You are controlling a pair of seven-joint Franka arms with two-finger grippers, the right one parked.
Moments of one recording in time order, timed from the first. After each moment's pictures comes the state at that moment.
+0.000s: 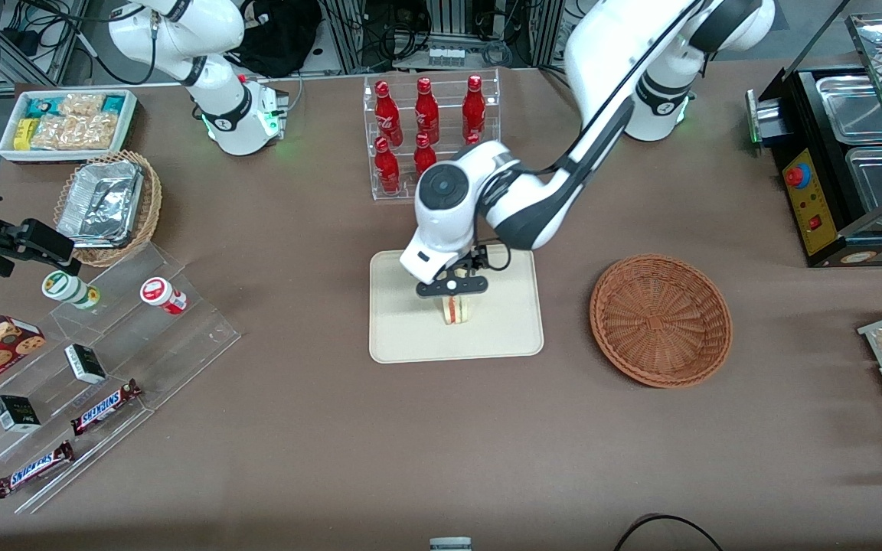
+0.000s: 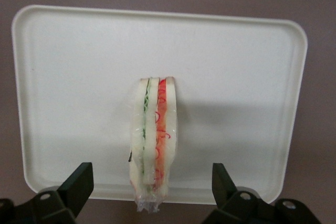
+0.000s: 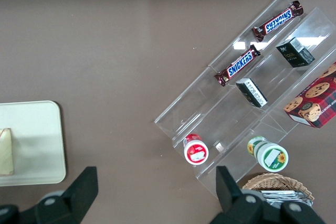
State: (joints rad) arm -0.55 0.58 -0.30 -1.52 0.17 2.09 -1.03
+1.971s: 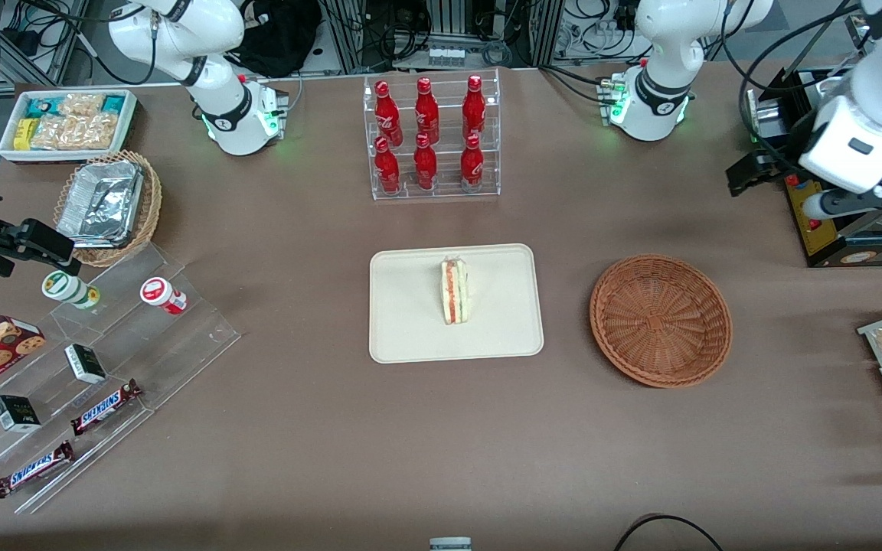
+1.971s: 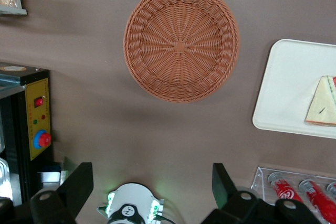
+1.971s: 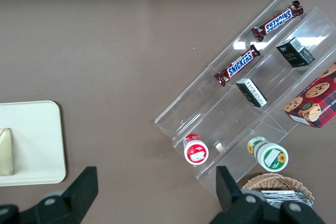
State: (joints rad) arm 0.15 -0.05 -0.27 -1.59 0.00 1.38 -0.27
